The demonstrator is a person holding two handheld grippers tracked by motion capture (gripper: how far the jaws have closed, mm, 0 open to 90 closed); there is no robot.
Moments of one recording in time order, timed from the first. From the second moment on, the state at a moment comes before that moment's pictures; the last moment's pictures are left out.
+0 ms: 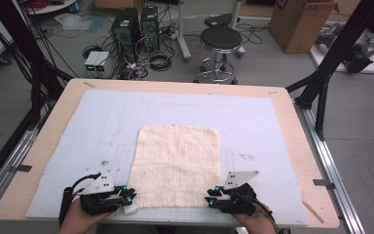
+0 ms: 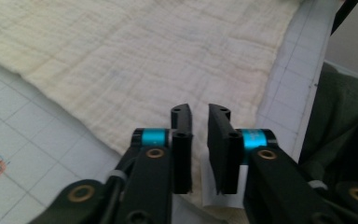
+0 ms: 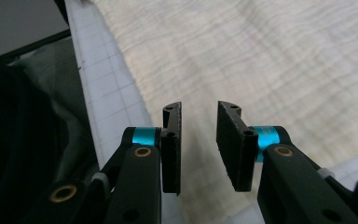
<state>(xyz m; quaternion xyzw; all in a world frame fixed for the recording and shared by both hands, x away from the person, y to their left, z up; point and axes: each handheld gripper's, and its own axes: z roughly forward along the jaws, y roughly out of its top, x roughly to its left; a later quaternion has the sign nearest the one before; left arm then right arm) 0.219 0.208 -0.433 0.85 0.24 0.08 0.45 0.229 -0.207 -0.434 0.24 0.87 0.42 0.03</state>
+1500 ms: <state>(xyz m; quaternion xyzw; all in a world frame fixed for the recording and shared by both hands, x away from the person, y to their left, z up) 0.244 0.219 -0.429 0.81 0.29 0.13 0.50 0.255 -0.218 -0.429 0.29 0.83 0.47 0.09</state>
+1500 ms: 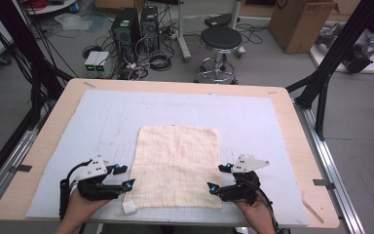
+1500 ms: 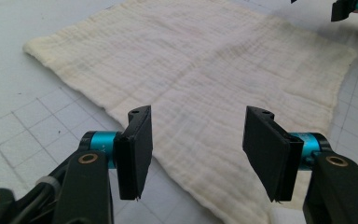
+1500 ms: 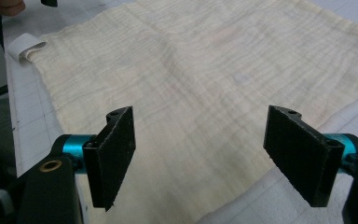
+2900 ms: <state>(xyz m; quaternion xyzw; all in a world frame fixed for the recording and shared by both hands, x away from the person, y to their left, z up) 0.283 0.216 -0.404 0.79 0.33 0.12 0.51 0.308 -0.216 -0.407 0.30 0.82 0.47 0.10</state>
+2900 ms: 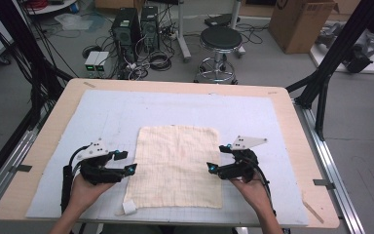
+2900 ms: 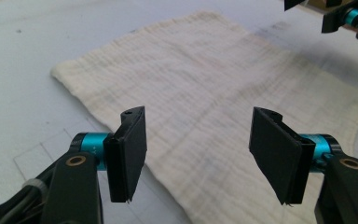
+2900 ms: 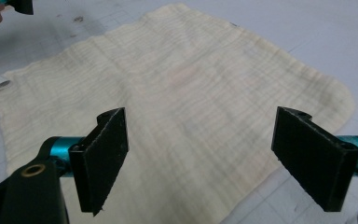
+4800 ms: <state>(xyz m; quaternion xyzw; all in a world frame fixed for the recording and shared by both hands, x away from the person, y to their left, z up) 0.421 0.188 -0.428 0.74 0.48 0.15 0.45 0.433 -0.211 -0.414 0.40 0.82 0.40 0.12</state>
